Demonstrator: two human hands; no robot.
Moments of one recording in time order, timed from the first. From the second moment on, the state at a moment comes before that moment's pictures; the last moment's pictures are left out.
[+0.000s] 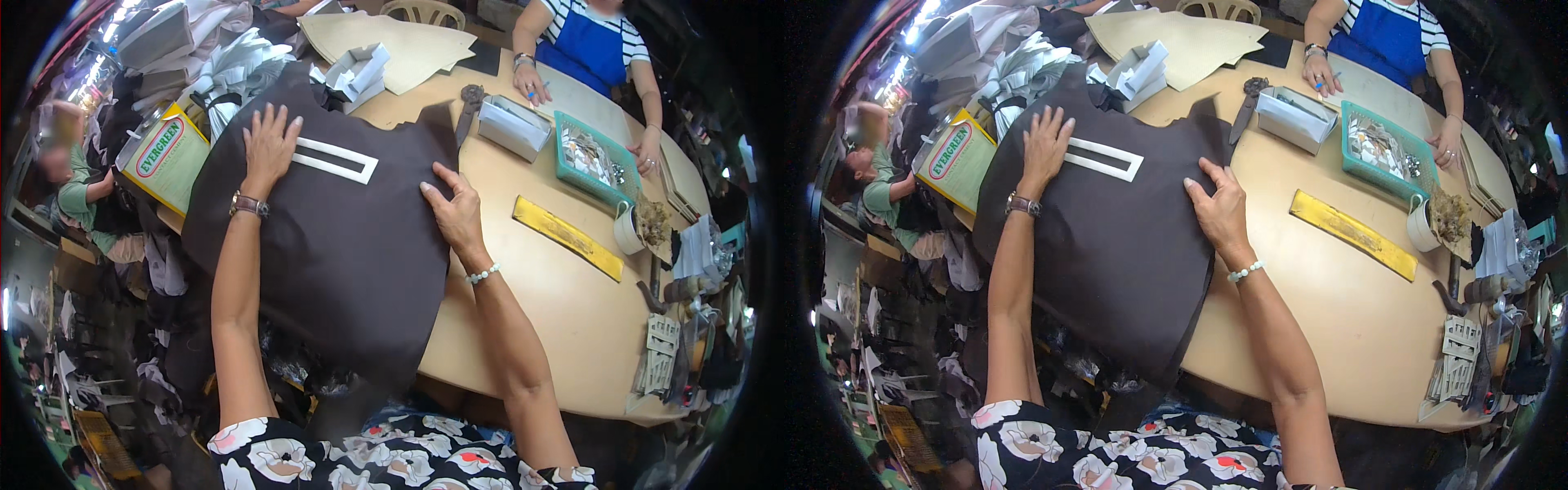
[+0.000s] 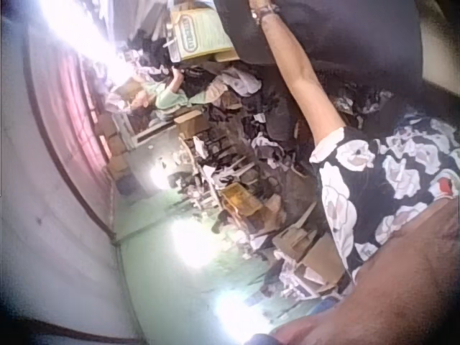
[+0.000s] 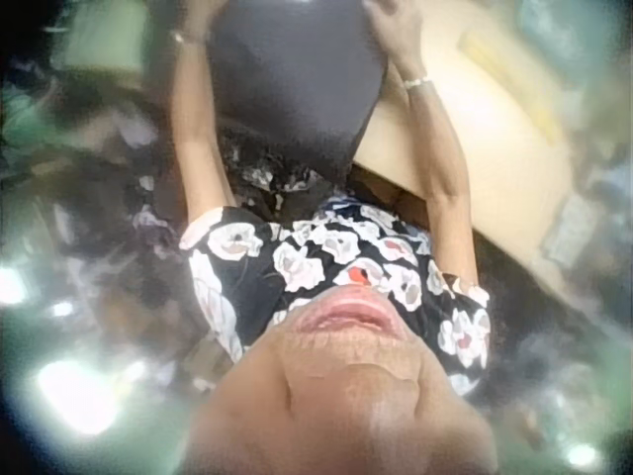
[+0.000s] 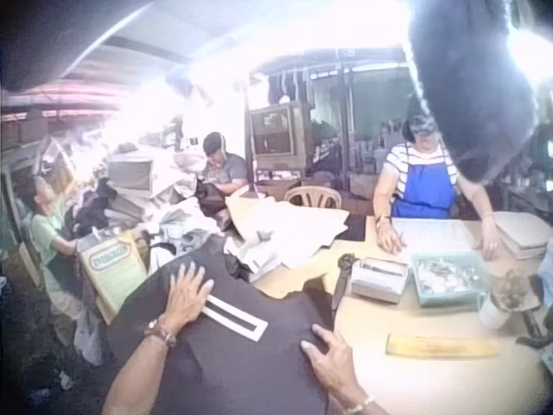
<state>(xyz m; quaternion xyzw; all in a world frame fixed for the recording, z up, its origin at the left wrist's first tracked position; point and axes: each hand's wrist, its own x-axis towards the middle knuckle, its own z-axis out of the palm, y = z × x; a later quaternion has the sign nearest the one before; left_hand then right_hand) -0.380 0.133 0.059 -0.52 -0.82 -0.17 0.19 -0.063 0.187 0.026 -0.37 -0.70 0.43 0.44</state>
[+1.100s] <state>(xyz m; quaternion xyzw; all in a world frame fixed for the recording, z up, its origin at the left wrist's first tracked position) -0.353 0.141 0.038 -0.53 -0.82 -0.18 0.12 -0.065 0.189 0.014 -0.35 -0.62 0.52 0.47</state>
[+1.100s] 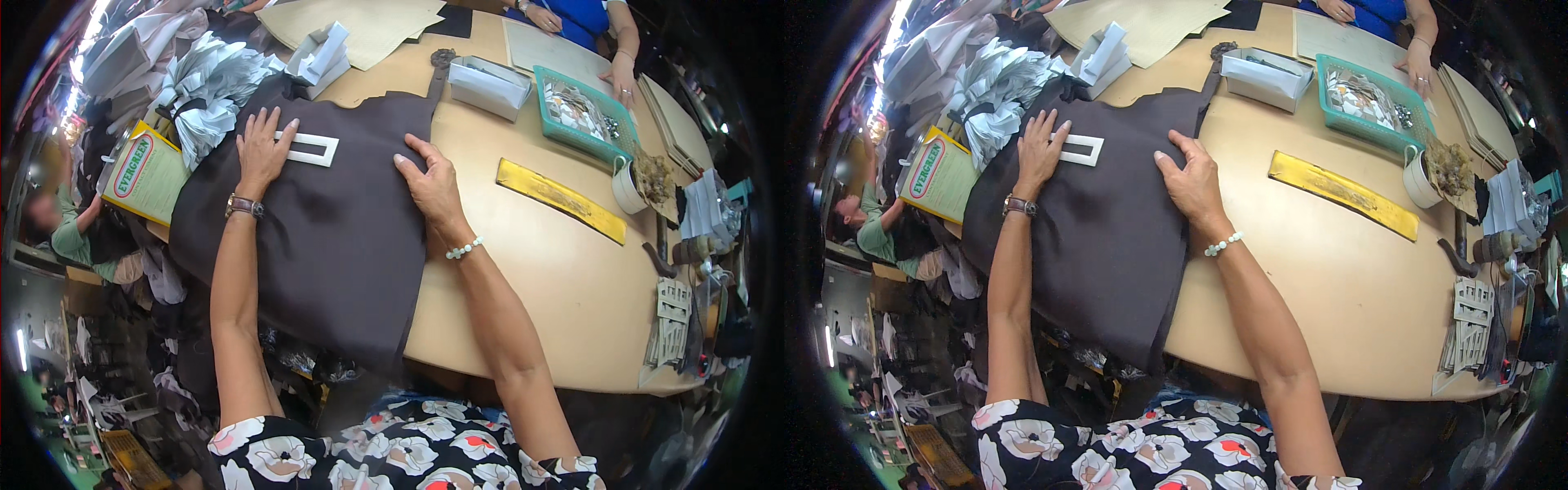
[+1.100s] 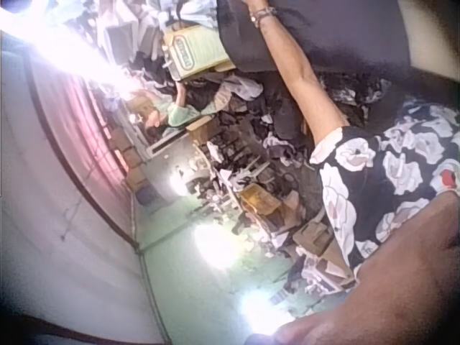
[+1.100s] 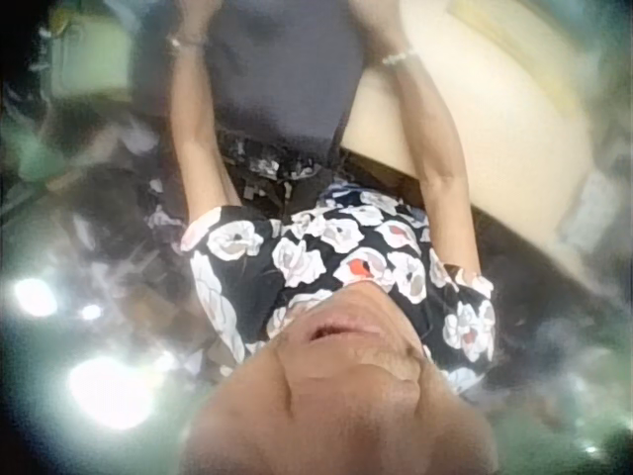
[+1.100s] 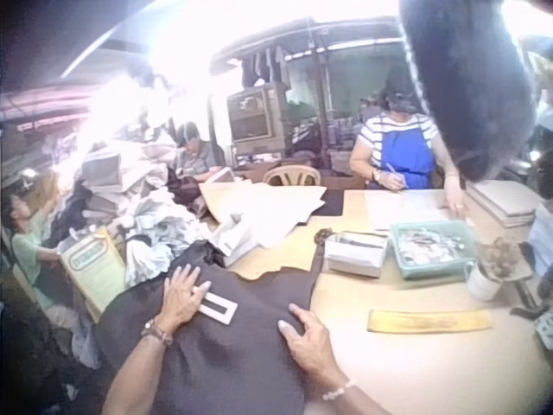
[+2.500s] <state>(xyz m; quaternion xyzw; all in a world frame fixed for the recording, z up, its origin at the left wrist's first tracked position) -0.321 0.155 0.033 -0.54 -0.81 -0.17 0.14 -0.025 0.153 0.045 -0.33 -0.84 0.23 0.35</state>
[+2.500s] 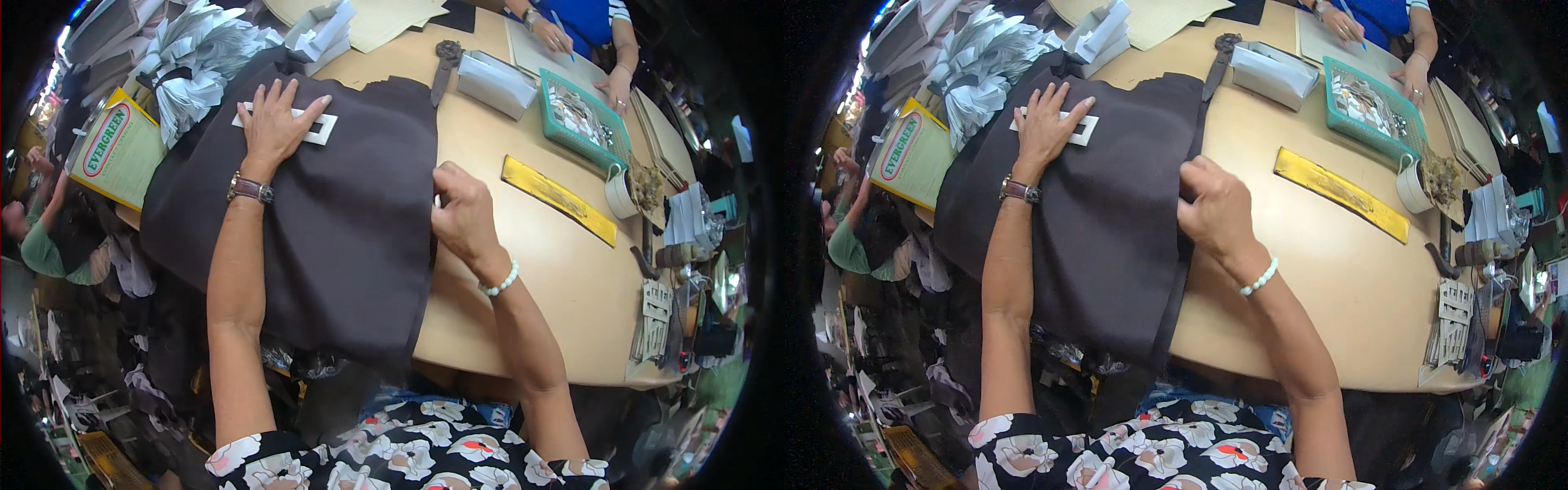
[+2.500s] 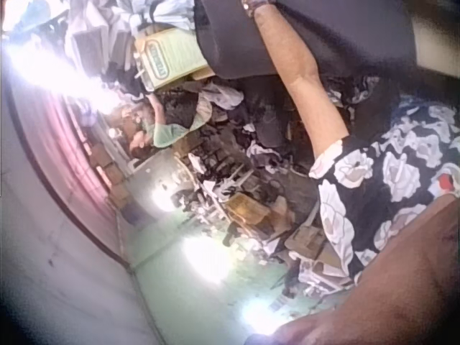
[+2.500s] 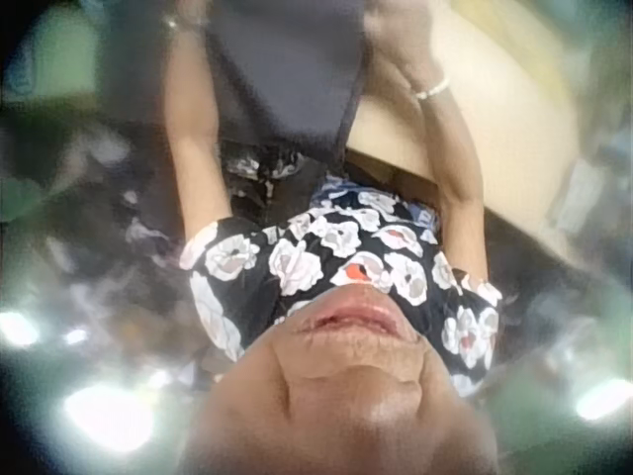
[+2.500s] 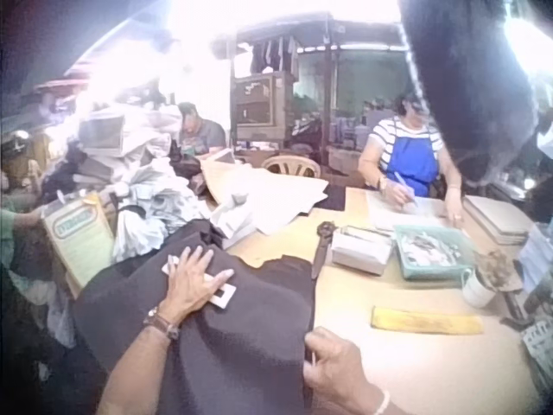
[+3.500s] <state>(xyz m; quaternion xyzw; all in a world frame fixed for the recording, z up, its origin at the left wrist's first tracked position) -0.314 0.157 0.046 -0.51 -0.85 -0.15 0.07 0.011 0.099 0.096 -0.17 -0.91 0.00 0.37</state>
